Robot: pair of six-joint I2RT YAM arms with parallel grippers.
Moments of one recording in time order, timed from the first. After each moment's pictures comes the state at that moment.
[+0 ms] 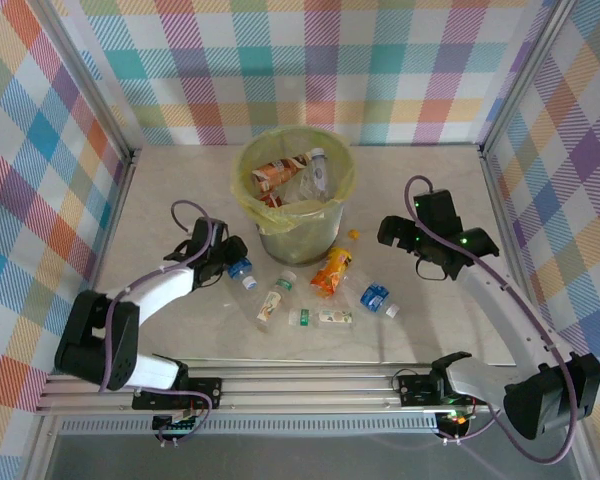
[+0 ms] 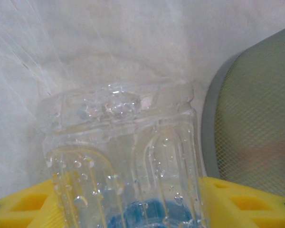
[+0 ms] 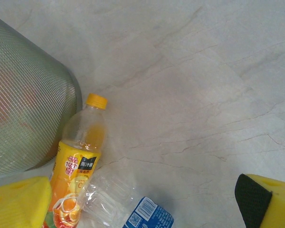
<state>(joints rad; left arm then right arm) -0.30 1.36 0.69 -0.18 -0.07 -0.77 0.34 1.11 1.05 -0.82 0.10 0.55</state>
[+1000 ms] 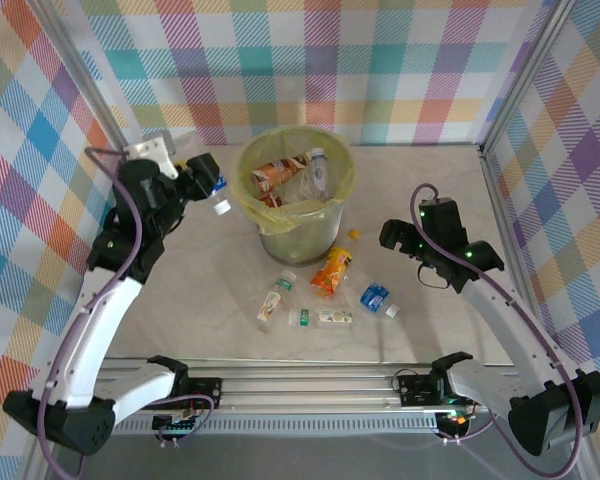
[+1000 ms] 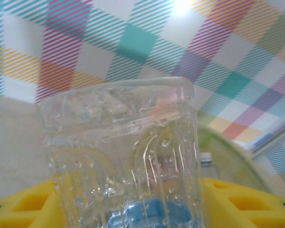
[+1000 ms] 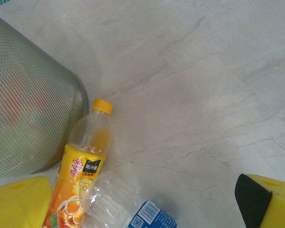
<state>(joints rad) -0.30 1.09 1.31 -0.40 -0.07 -0.46 0.34 1.04 0.97 -0.75 0.10 0.56</state>
